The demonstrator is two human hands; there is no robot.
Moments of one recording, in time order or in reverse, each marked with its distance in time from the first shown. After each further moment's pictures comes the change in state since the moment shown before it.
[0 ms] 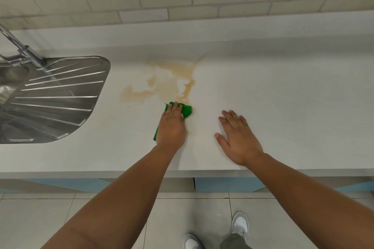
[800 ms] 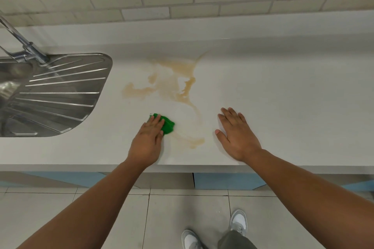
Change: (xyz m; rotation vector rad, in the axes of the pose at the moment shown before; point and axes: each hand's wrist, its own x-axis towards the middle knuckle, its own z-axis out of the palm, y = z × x) left_hand -0.059 -0.070 -0.035 0.051 -0.073 0.108; right_hand -0.002 0.001 -0.003 0.022 0.006 -0.025
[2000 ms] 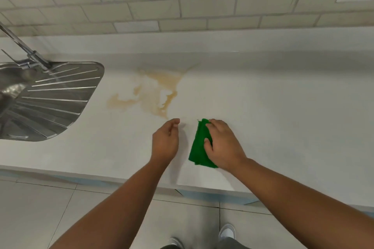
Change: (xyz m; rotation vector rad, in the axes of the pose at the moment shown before) left_hand 0.065 0.171 0.028 -0.510 0.196 -0.468; right_hand 0.011 0.054 -0.039 0.250 0.097 -0.092
